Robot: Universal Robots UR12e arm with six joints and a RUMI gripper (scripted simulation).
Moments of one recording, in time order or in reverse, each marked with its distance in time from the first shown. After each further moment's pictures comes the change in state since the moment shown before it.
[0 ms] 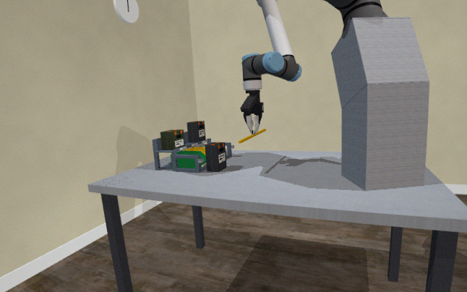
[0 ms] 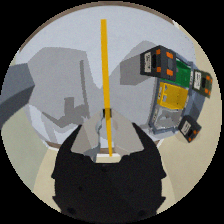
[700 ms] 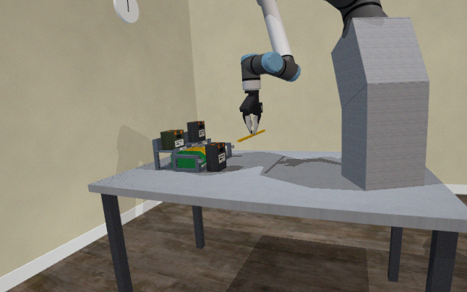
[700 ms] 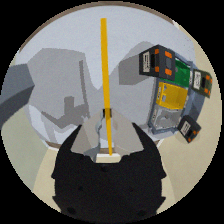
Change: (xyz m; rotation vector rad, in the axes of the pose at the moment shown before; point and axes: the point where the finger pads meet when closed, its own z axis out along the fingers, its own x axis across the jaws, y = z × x) arm 0.005 0.000 0.000 0.000 0.000 0.000
